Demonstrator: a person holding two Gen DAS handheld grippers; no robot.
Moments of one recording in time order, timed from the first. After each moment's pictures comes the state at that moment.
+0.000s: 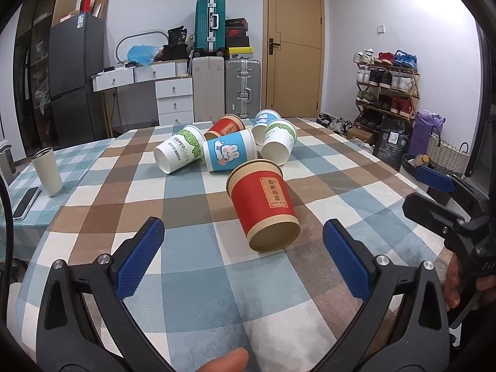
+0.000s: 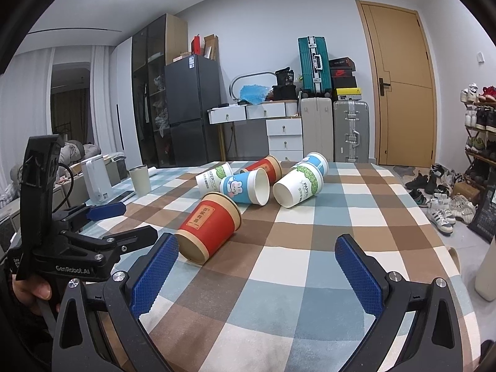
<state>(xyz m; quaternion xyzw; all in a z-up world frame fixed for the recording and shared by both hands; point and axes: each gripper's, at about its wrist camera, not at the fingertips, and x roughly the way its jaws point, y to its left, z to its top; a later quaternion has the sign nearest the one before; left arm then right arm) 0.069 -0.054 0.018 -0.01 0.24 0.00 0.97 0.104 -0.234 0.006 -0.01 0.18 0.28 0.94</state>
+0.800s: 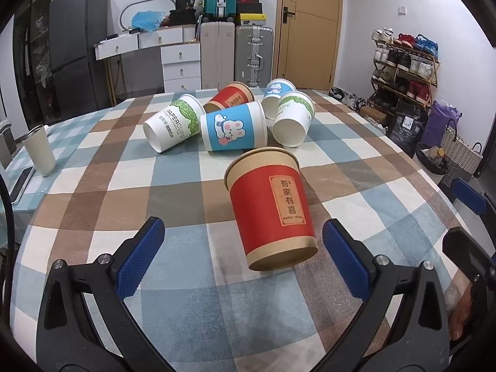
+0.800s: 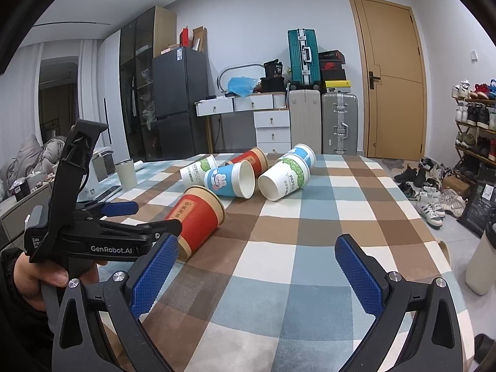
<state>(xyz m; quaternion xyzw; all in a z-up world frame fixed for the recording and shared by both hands) 0.141 -0.056 0.003 -0.03 0.33 0.02 0.94 0.119 -0.235 0.001 -0.01 0.20 0.25 0.95</state>
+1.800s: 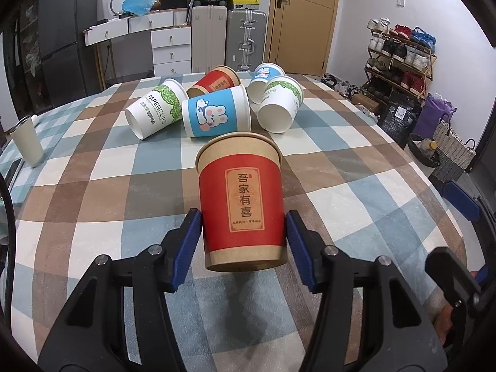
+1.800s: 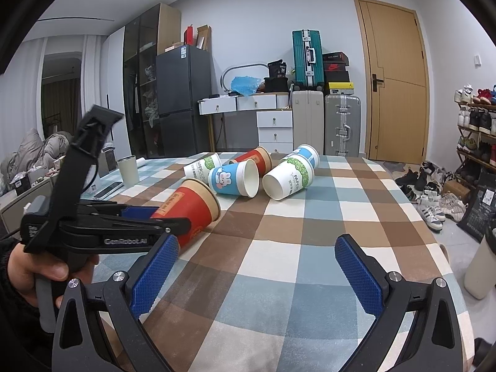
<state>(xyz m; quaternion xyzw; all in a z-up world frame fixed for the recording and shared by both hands) 0.149 -0.067 0.001 -0.04 0.36 0.00 0.93 0.115 -0.227 0.002 -0.02 0.20 0.26 0.95</state>
